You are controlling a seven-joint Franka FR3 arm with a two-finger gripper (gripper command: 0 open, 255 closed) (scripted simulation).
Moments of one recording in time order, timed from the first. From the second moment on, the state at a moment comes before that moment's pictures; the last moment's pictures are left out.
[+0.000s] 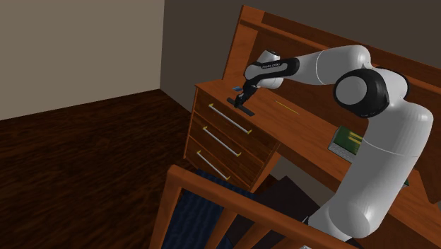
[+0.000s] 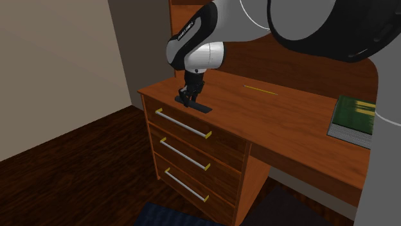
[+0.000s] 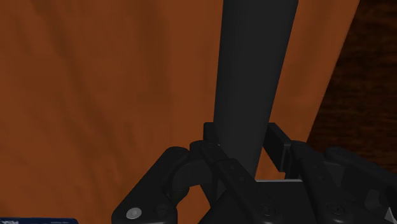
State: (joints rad) arm -0.07 0.31 -0.18 -1.84 0.17 2.36 -0.54
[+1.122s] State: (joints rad) arm -0.07 0.24 -0.19 -1.71 0.13 2.16 -0.50
